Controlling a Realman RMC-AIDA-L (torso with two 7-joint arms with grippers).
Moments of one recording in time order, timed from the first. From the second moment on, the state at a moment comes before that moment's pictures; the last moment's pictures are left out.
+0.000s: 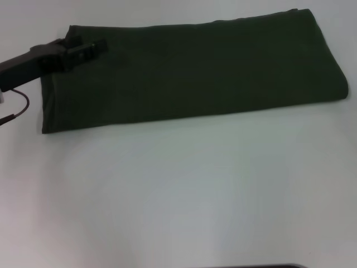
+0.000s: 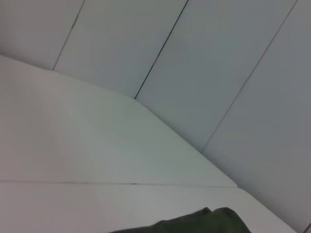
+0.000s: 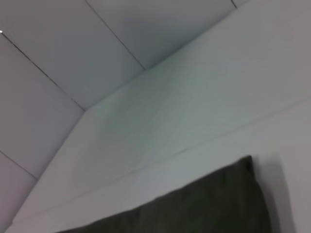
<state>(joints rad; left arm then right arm) -0.52 -2.15 0.45 0.70 1.99 1.42 -1.66 0.36 1.86 -0.40 -0.56 -1.97 -1.42 1.93</state>
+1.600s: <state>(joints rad) -0.51 -2.15 0.50 0.70 2.02 1.27 -1.67 0.47 1.94 -0.48 -0.52 -2.19 -1.21 2.18</state>
